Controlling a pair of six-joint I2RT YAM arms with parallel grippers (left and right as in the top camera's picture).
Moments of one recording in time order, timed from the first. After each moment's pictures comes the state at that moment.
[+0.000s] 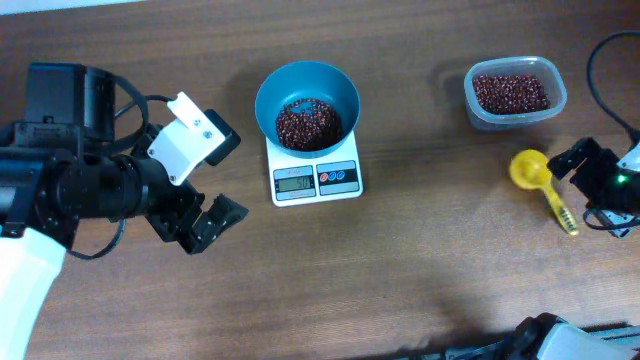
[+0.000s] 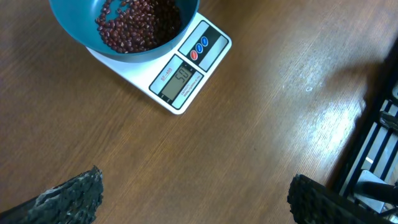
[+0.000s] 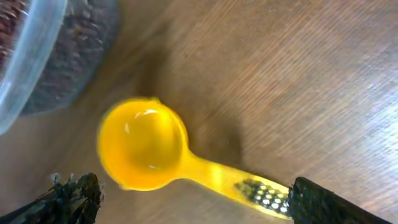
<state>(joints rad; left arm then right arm) -0.15 1.21 1.17 -1.12 0.49 0.69 -0.70 1.31 0.70 -0.57 -0.27 0.23</state>
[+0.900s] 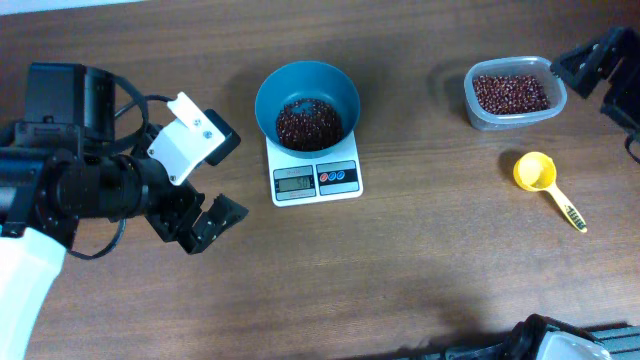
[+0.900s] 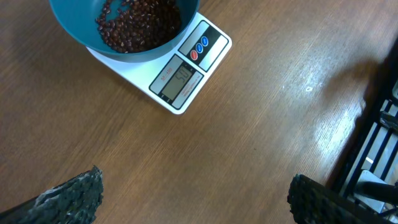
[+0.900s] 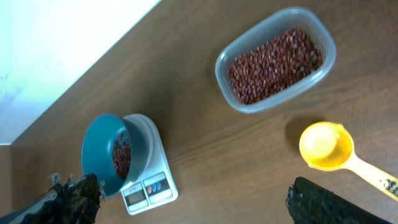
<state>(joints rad) -0.15 1.21 1.17 -1.12 0.49 0.69 -0.48 1.16 1.32 -1.10 -0.50 0.25</state>
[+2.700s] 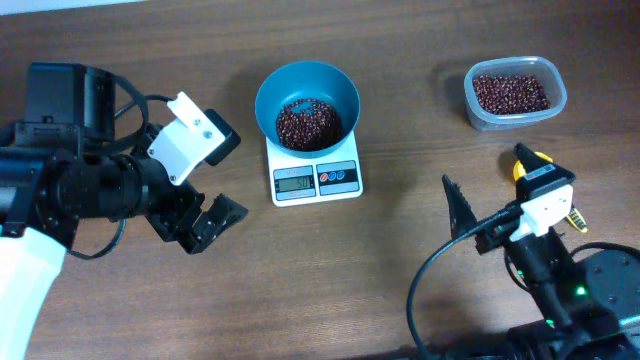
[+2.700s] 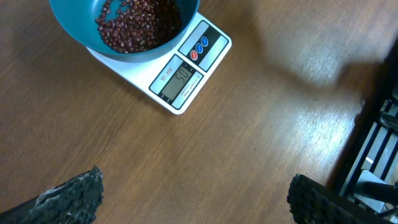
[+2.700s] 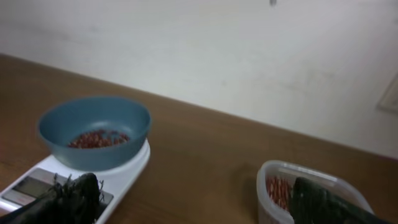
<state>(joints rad) -0.15 1.21 1.17 -1.12 0.49 0.69 0.12 0.02 0.13 -0.12 -0.13 -0.15</state>
